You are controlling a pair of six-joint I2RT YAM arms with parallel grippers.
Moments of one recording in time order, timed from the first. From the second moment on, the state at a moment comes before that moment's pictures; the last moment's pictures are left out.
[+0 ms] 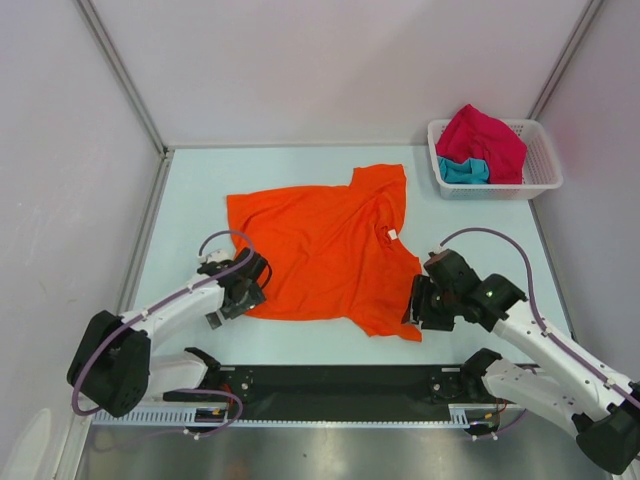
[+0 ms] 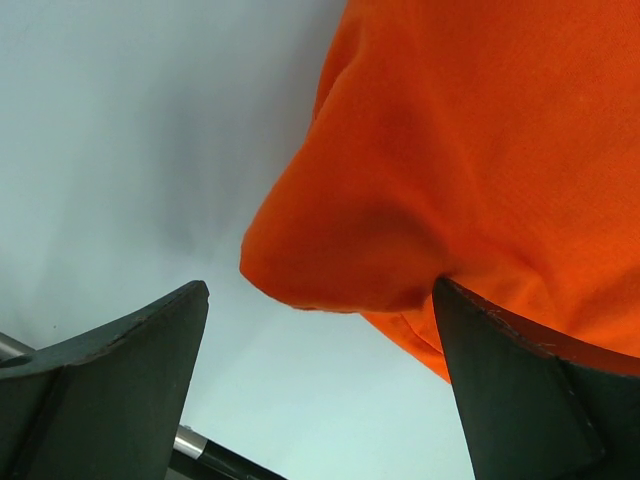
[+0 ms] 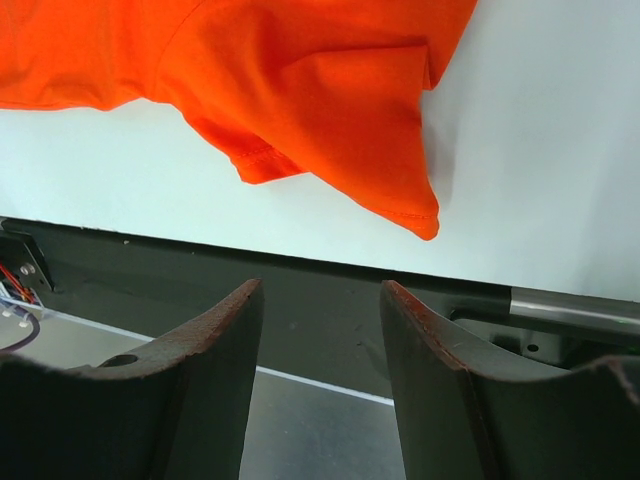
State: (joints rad) left arm -0.52 1.21 0.62 -0.82 -0.44 -1.06; right arm 0.66 0.85 0.75 -0.98 -0.05 0.80
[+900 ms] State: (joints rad) left arm -0.39 1.21 0.55 -0.58 -0.39 -0.94; right arm 0.81 1.02 0.76 -0.99 0.07 0.96
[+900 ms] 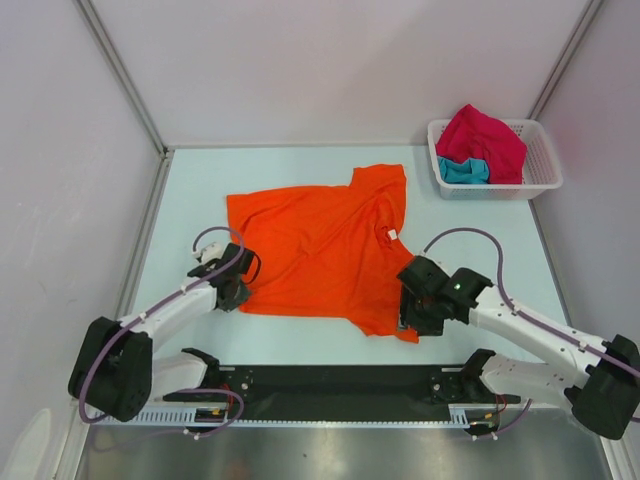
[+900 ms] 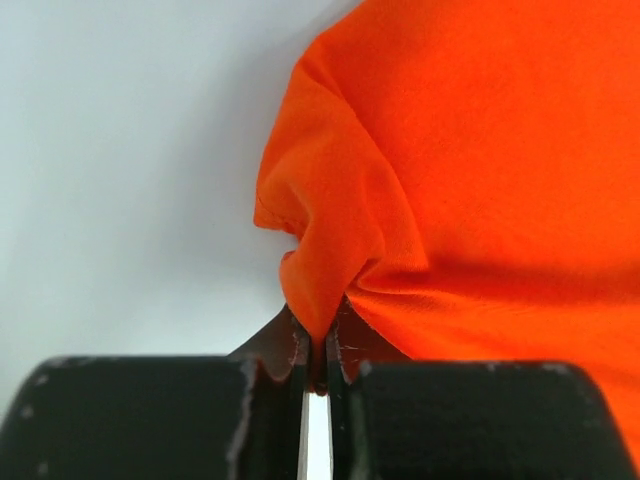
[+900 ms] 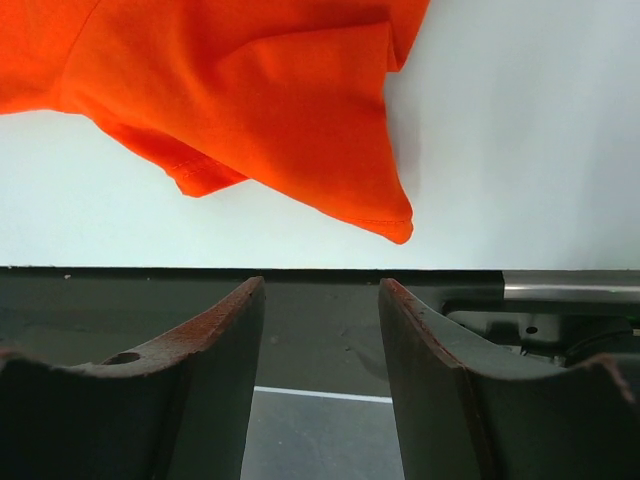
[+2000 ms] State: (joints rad) left arm -0.37 0.97 0.61 -0.73 -0.38 -0.88; right arm 0.90 1.10 0.62 -0.89 0.12 1.05
